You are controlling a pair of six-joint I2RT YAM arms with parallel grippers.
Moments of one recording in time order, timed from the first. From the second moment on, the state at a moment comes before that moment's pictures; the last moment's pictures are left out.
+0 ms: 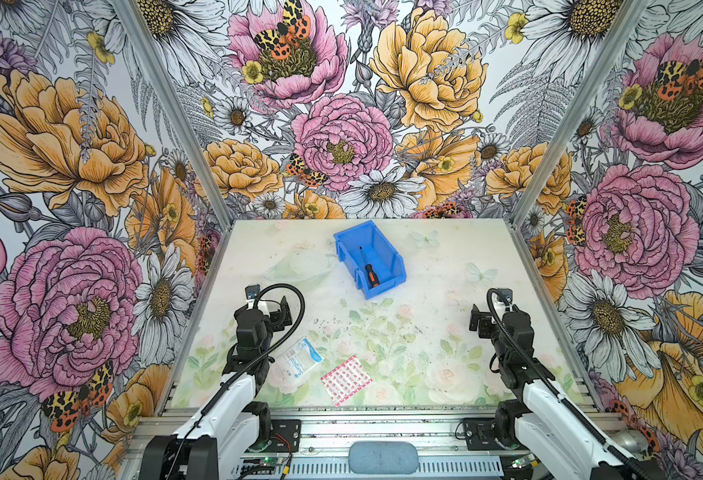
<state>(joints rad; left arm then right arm) -0.04 0.96 0.21 0.42 -0.16 -0.11 0.08 0.81 0.20 0.18 0.22 -0.03</state>
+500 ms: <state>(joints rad) 0.01 1.32 0.34 0.70 -0.09 -0.09 0.02 1.20 0.30 0.47 0.14 -0.04</state>
